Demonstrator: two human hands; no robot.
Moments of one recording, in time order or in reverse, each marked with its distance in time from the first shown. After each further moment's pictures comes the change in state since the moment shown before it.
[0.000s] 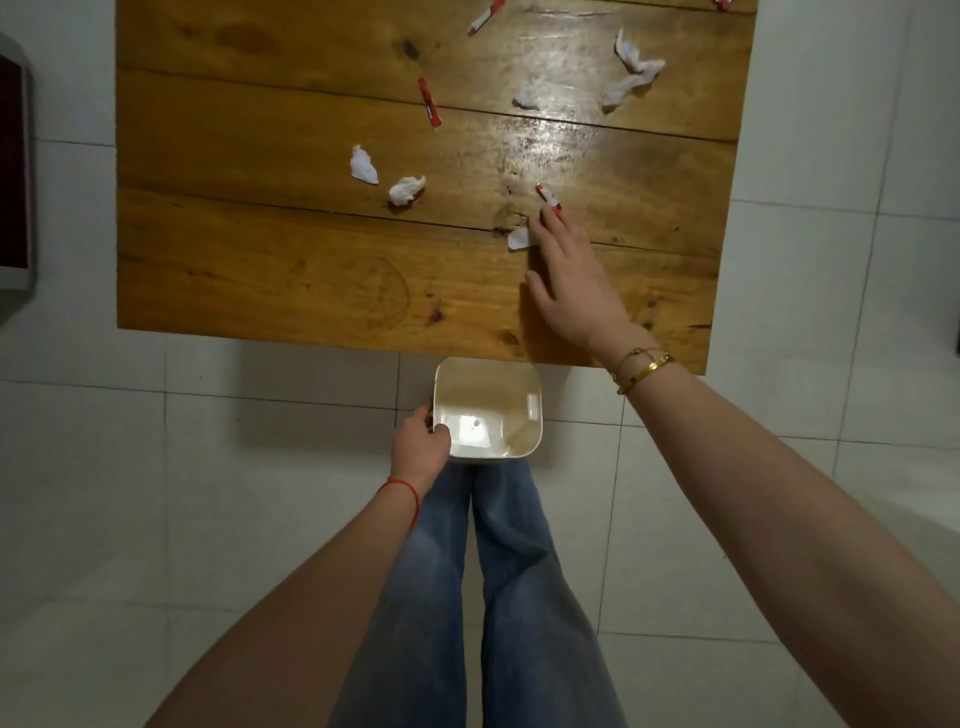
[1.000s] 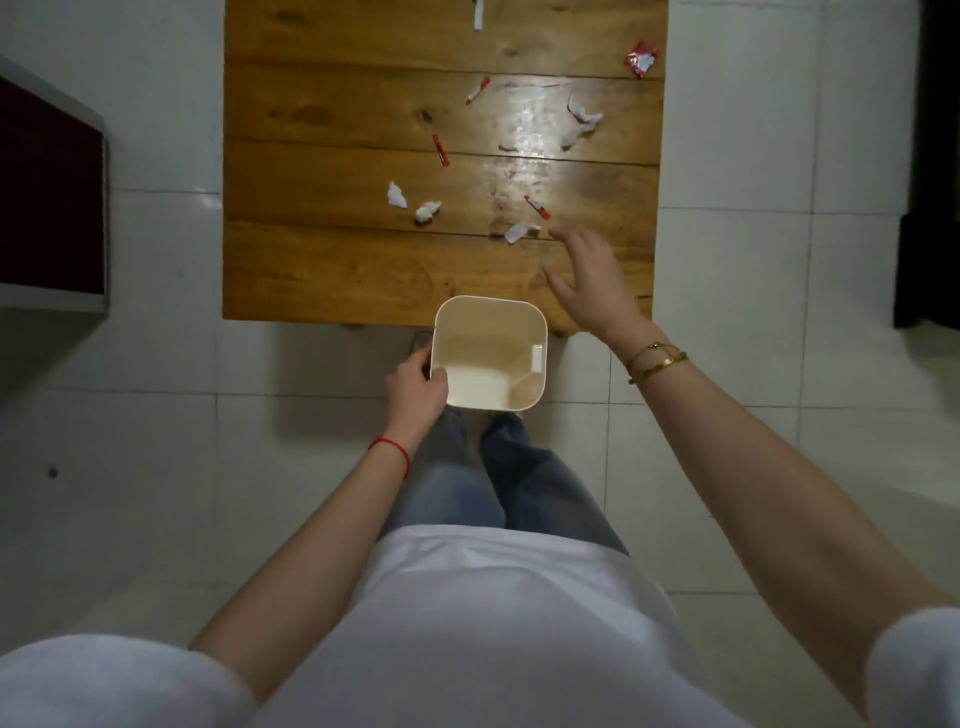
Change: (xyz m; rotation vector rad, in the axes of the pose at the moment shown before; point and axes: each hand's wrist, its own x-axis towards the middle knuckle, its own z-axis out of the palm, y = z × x) left_hand -0.132 0.064 -0.093 -0.017 0.097 0.248; right_hand -0.102 -0.066 -0.118 0.160 0.161 0.086
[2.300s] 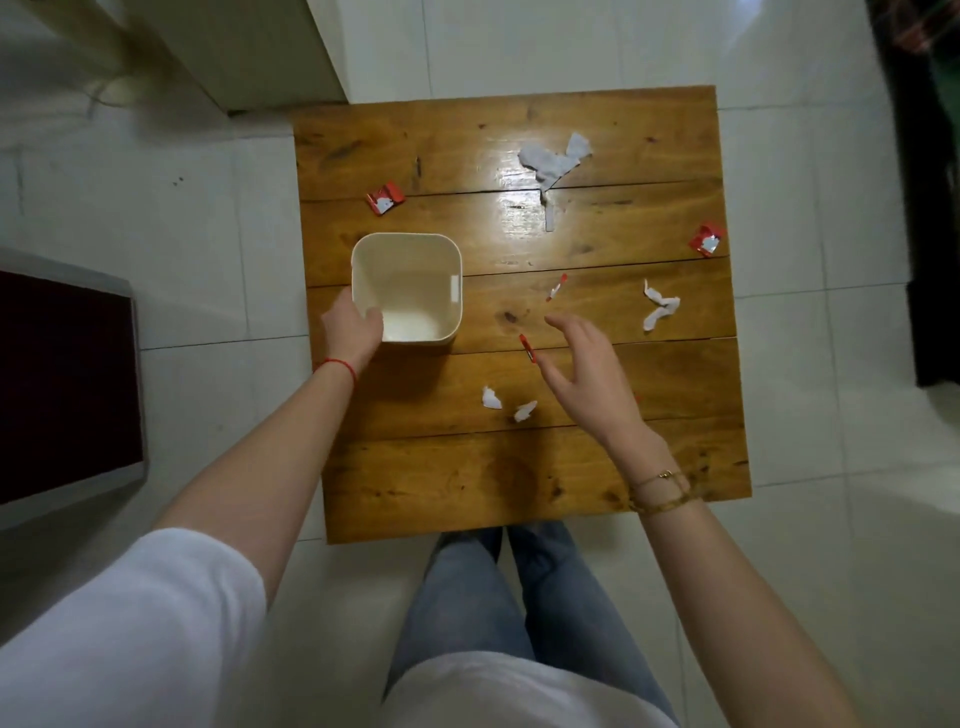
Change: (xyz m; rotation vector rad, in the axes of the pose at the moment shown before) left_hand 0.360 0.157 -0.236 0.133 0.123 0.088; right_hand 0.218 -0.154 0.000 0.092 0.052 0.198
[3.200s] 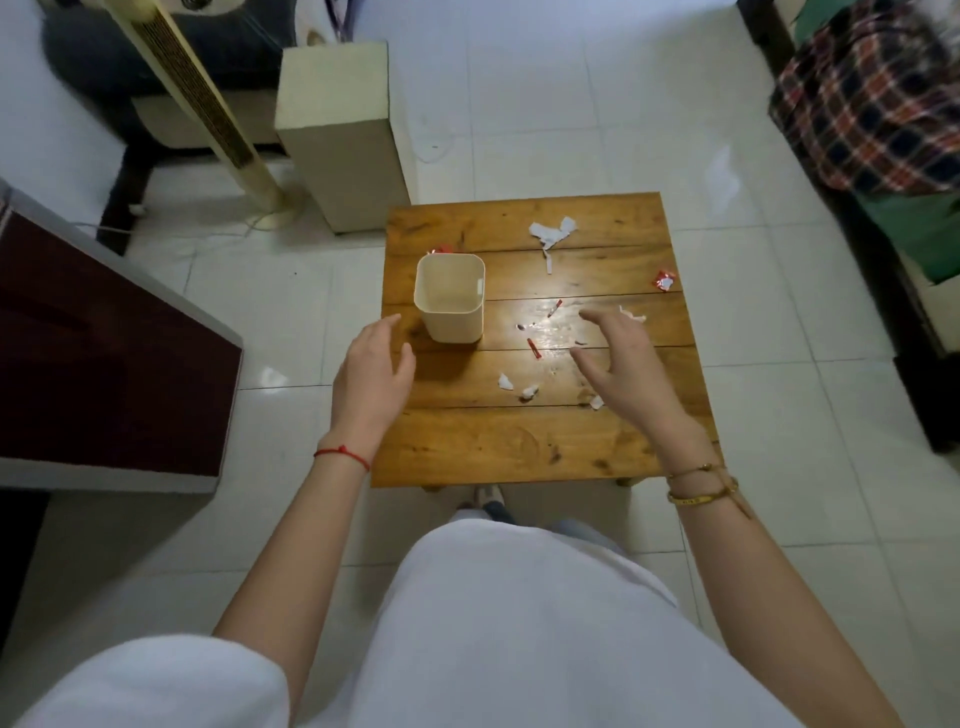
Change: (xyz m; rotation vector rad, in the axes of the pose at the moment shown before) left_hand -0.316 -0.027 -0.106 0.218 0.302 0.536; right_hand -0.210 -0.046 -0.100 0.015 0.200 -0.195
